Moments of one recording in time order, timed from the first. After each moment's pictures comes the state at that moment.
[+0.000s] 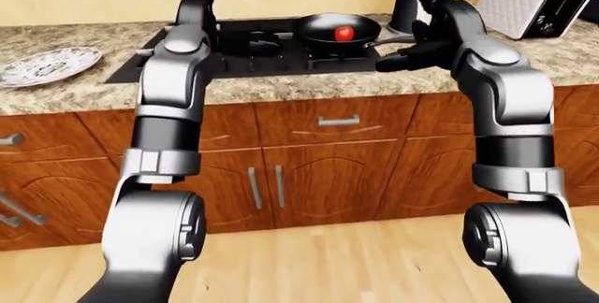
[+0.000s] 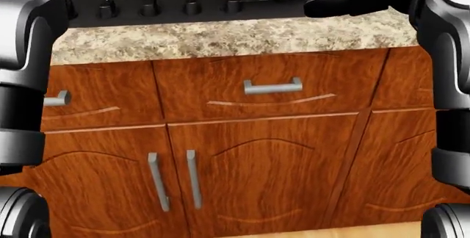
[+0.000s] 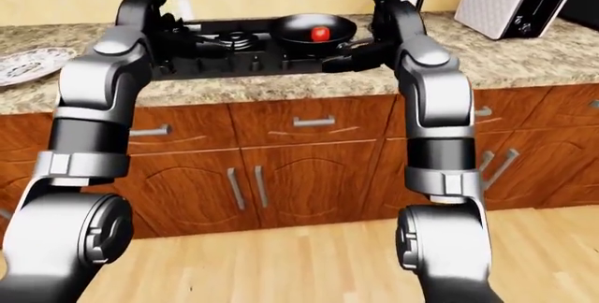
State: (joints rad) left arm -1.24 0.29 0.11 0.60 0.02 0.62 0.01; right arm -1.08 -0.40 -0.15 0.34 0.03 0.73 0.21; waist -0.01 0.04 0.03
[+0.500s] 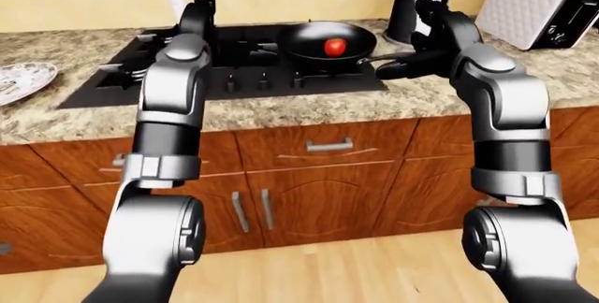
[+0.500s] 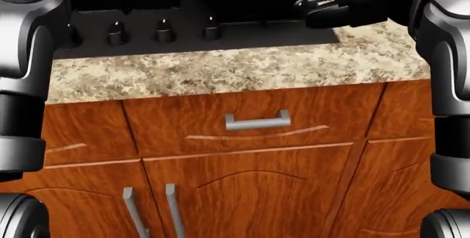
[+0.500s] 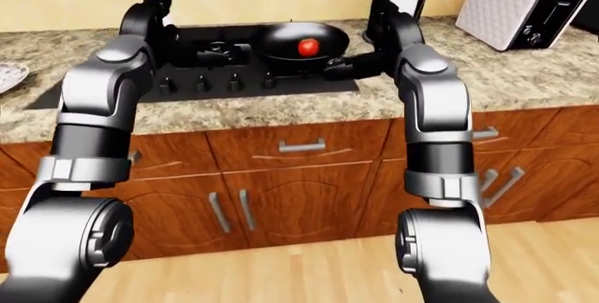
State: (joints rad) left arm -1.21 0.29 0.11 0.58 0.02 0.66 0.00; right arm -1.05 -0.40 -0.16 0.35 0.01 0.75 0.22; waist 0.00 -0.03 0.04
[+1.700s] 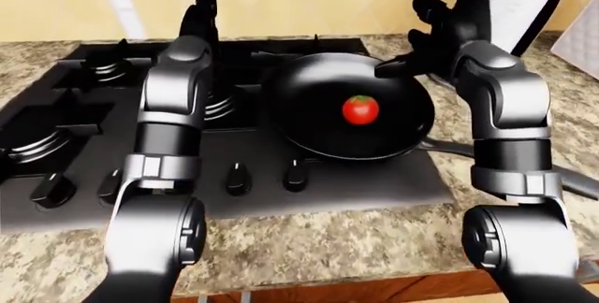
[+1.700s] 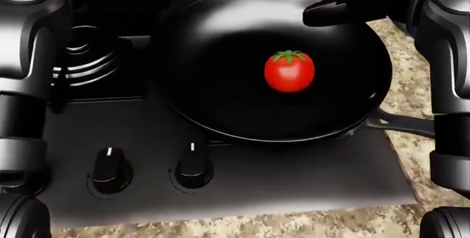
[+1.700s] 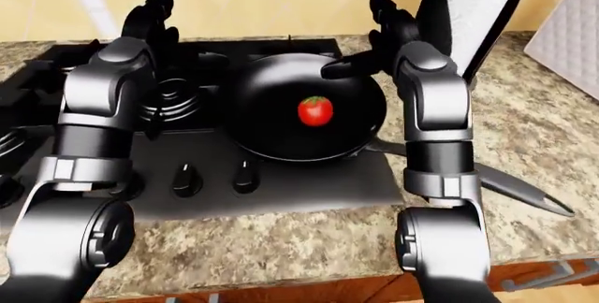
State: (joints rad) left arm -1.21 0.29 0.11 0.59 0.01 0.66 0.00; right arm -1.06 -0.40 -0.16 0.34 0.02 0.76 0.23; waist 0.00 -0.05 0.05
